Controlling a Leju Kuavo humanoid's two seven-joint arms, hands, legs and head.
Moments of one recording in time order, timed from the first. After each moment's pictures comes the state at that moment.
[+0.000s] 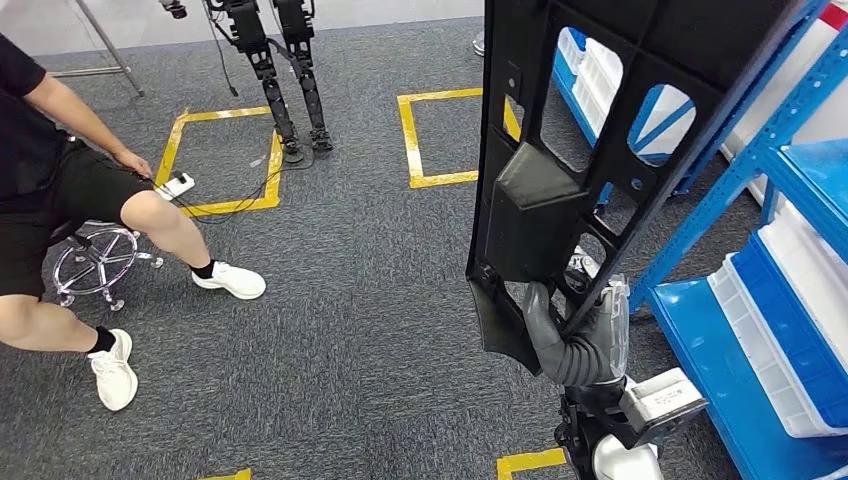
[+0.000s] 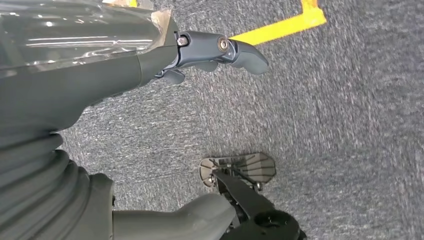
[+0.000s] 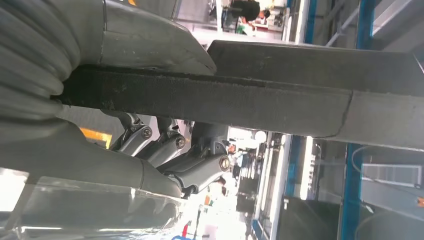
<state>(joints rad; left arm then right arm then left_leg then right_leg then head) -0.03 -0.10 0.85 -0.23 -0.79 0.07 -0.50 0.03 0.04 0.25 -1.99 0.14 -0.04 -0.42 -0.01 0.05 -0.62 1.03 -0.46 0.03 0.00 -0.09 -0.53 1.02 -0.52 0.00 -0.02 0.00</state>
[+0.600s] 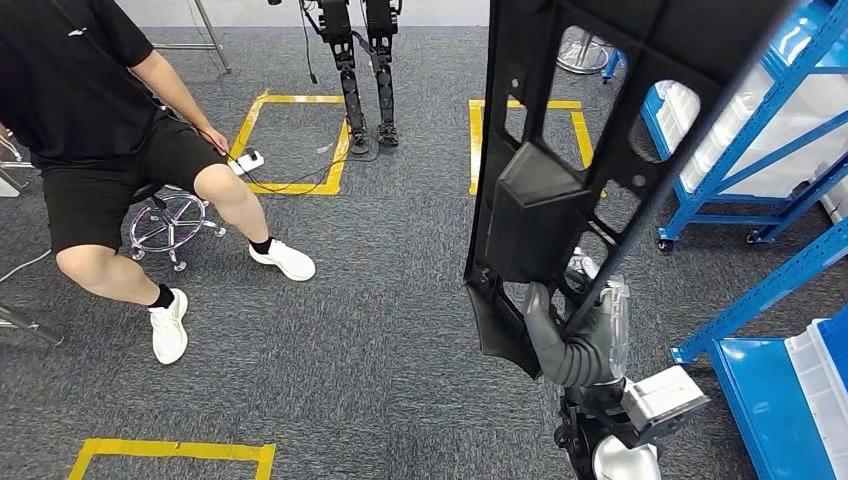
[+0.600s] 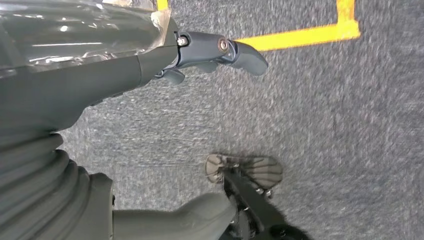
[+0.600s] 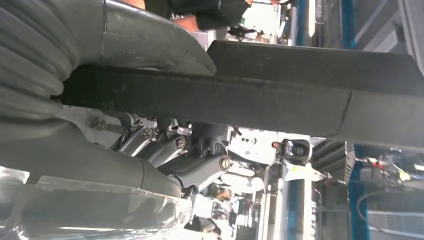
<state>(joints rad) -0.01 -0.10 0.85 -0.24 -0.81 0.07 -0.50 0.02 0.05 0.25 -1.98 0.14 -0.03 -0.41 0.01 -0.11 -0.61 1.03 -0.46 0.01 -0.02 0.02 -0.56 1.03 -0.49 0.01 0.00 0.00</state>
